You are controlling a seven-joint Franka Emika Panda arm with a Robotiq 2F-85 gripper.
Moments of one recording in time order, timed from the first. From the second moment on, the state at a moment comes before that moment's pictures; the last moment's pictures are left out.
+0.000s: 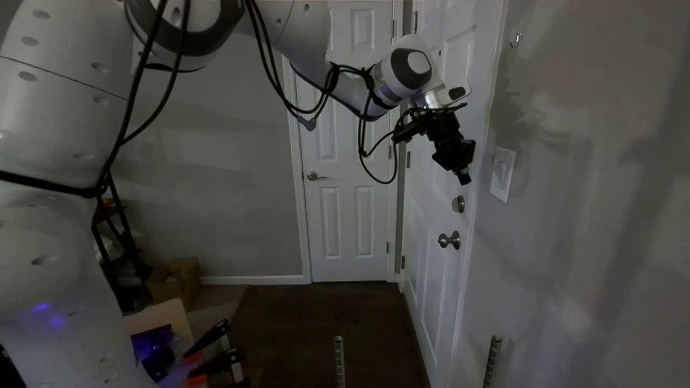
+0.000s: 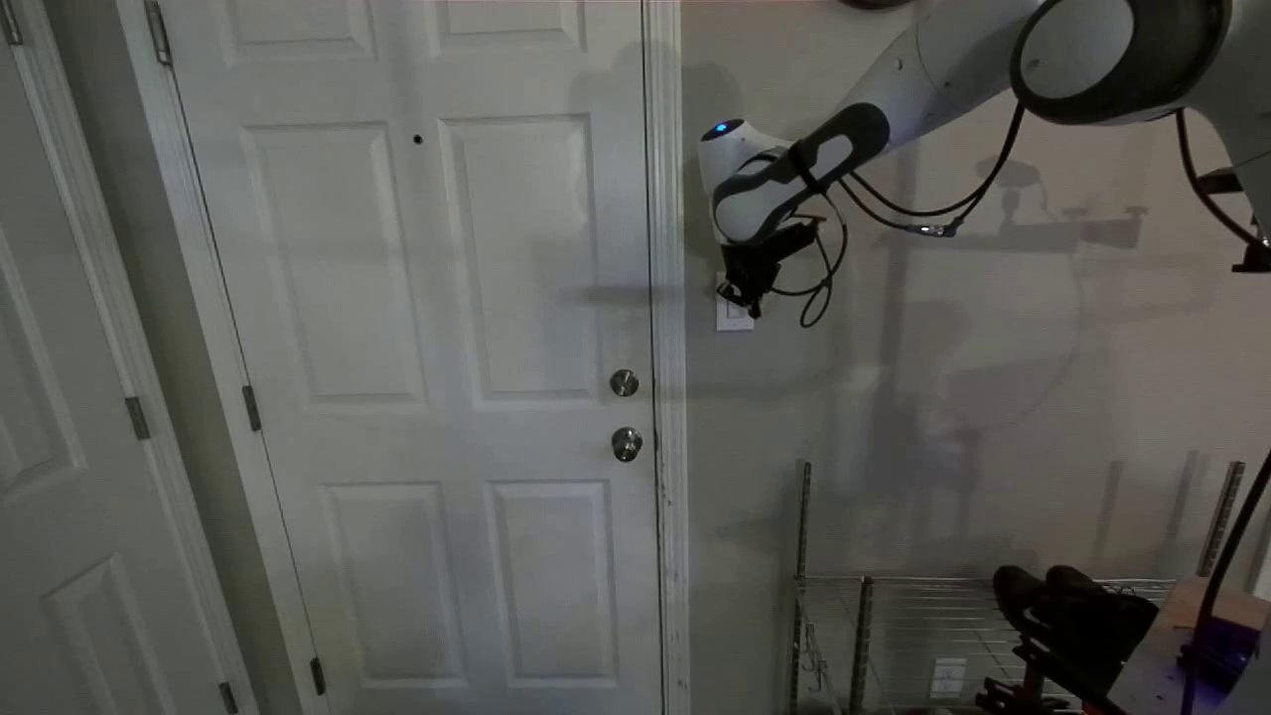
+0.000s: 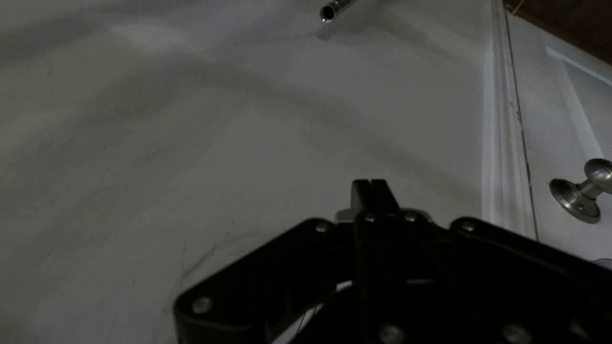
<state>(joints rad) 0.07 0.44 -0.15 -1.51 -0.46 2.14 0.41</state>
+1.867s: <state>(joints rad) 0.11 0.53 -0.20 -1.39 -0.72 2.25 0.54</state>
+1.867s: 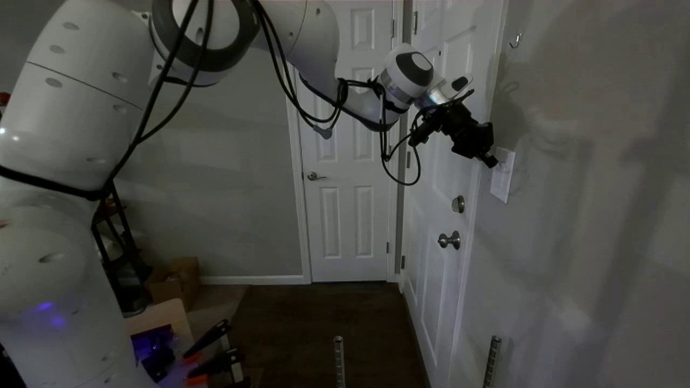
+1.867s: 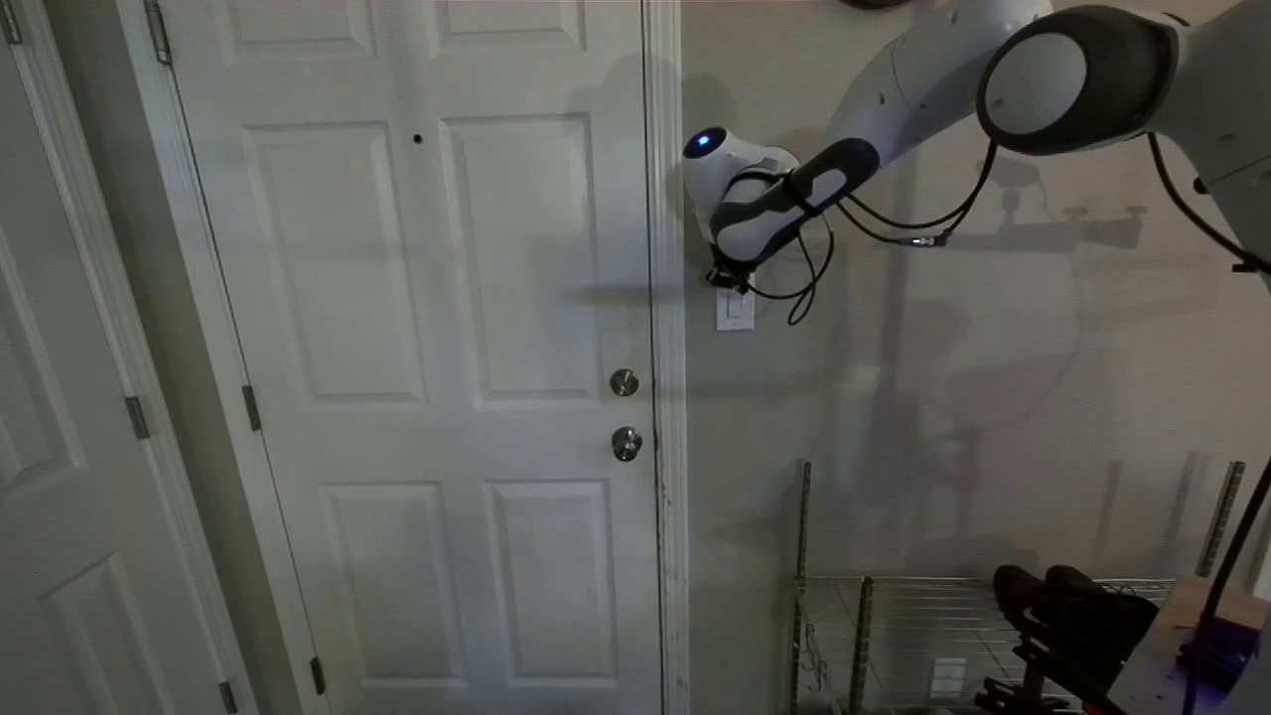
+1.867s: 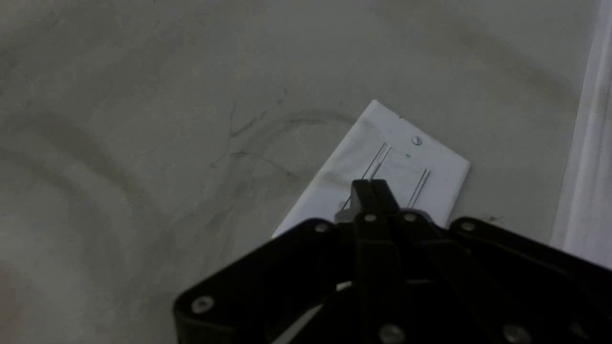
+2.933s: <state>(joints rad) 0.11 0.59 -0.20 -1.35 -0.71 2.30 0.58</state>
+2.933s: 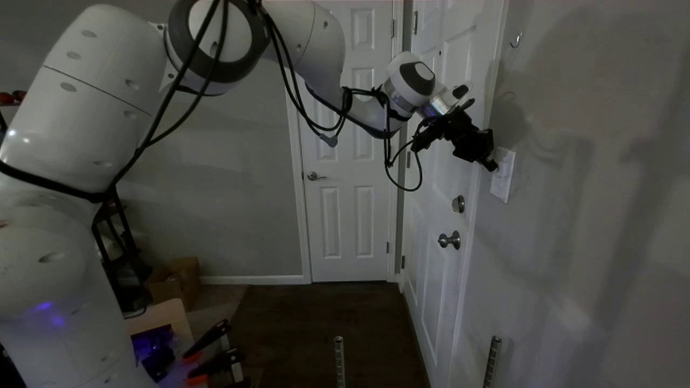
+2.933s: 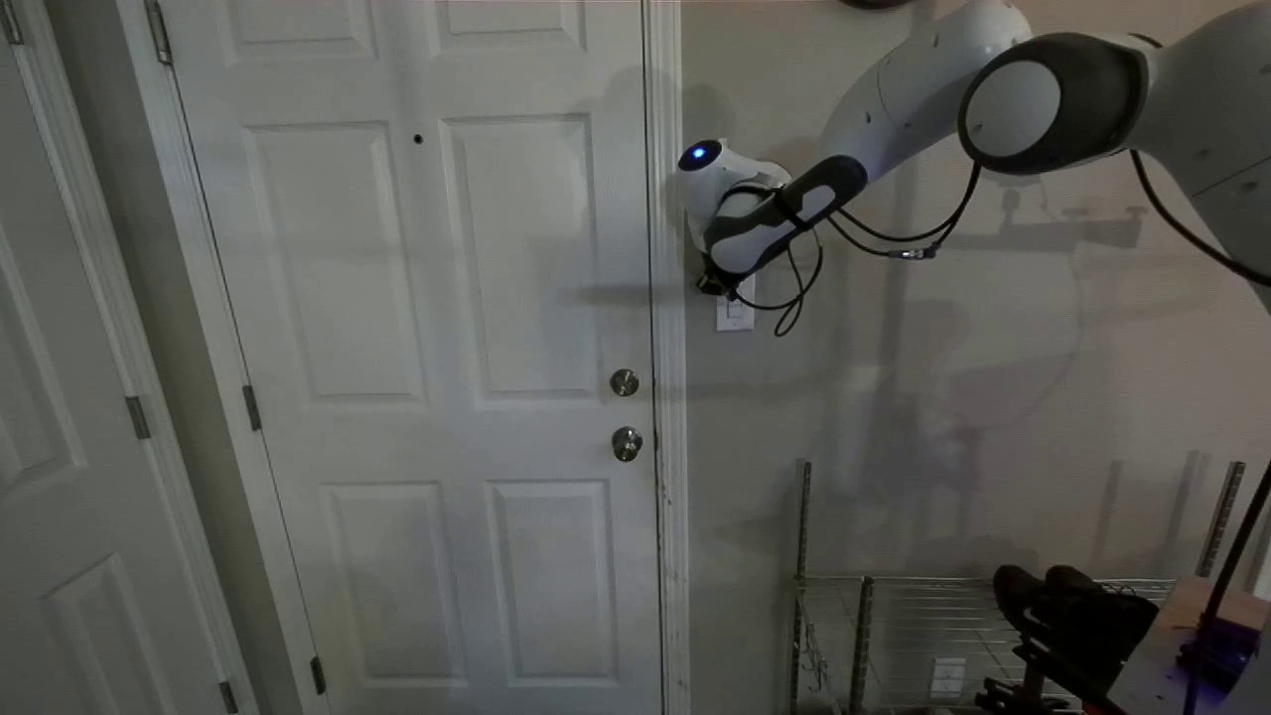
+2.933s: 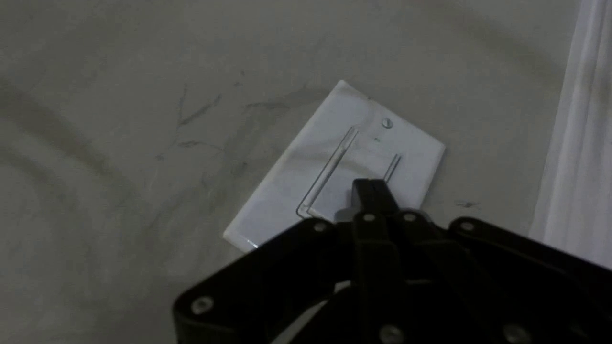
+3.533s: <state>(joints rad) 0.13 0.62 -0.24 -1.32 -0.72 2.27 0.69</state>
